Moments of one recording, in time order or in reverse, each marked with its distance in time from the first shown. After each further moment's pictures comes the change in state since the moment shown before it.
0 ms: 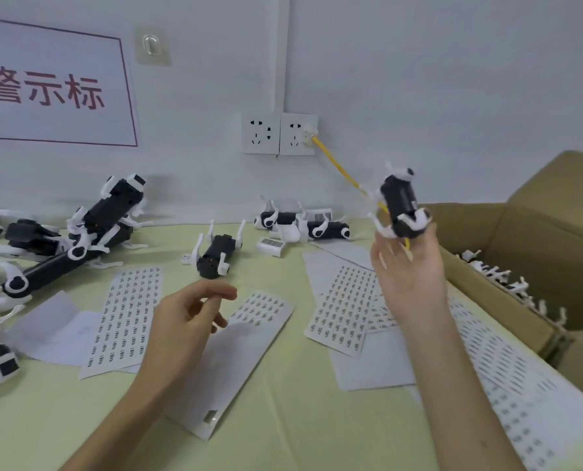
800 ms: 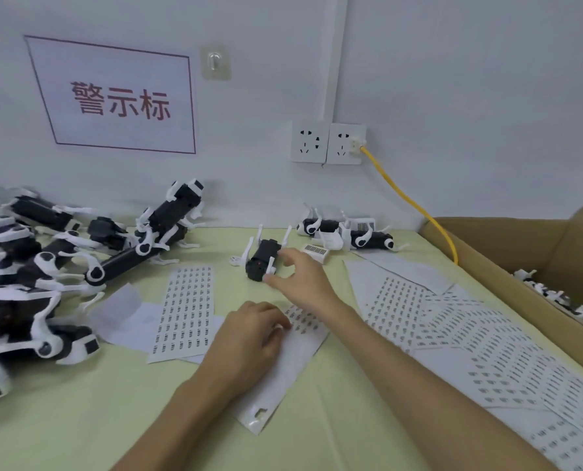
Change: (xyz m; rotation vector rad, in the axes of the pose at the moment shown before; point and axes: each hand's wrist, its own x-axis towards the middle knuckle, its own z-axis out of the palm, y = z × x) left_hand 0.001 -0.017 0.000 0.603 -0.342 0.205; right_hand 0.009 0.164 0.065 -1.623 -0.587 -0.200
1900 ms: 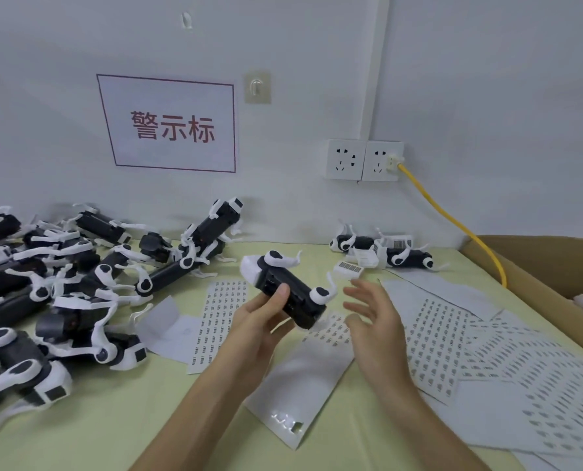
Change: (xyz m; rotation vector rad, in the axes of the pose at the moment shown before) left_hand 0.007 -0.007 -0.032 -1.415 0.190 -0.365; right_hand -0.083 -0.009 -0.014 0.491 0.329 0.012
